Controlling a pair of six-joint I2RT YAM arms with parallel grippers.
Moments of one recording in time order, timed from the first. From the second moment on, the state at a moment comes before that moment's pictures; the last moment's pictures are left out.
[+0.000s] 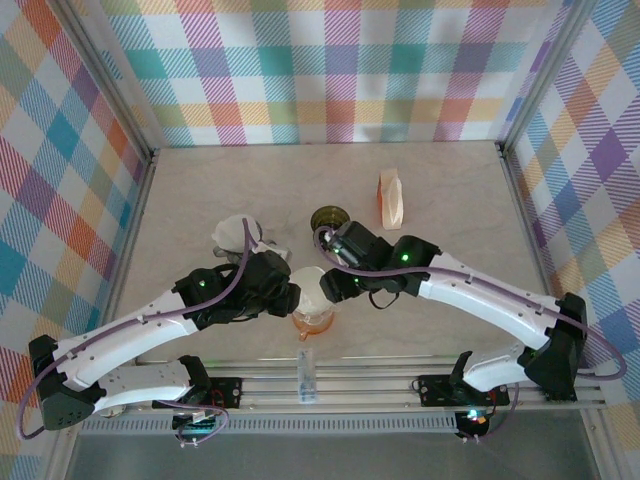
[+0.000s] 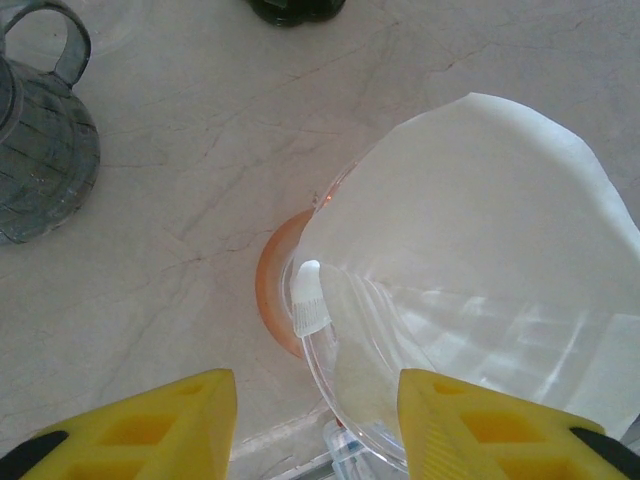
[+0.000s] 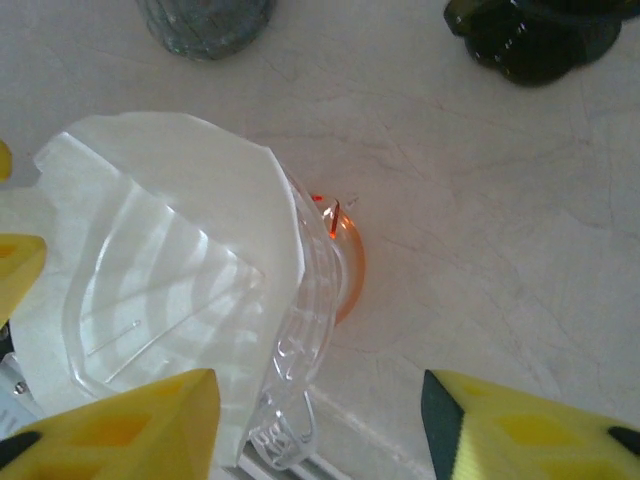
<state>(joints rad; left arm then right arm) -1.00 1.05 1.00 -0.92 -0.21 -0.68 1.02 1.37 1.30 -0.95 0.06 0.43</state>
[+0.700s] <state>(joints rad) -0.98 1.04 0.95 -0.89 -0.17 -0.68 1.01 1.44 1.33 -0.93 0.00 0.40</state>
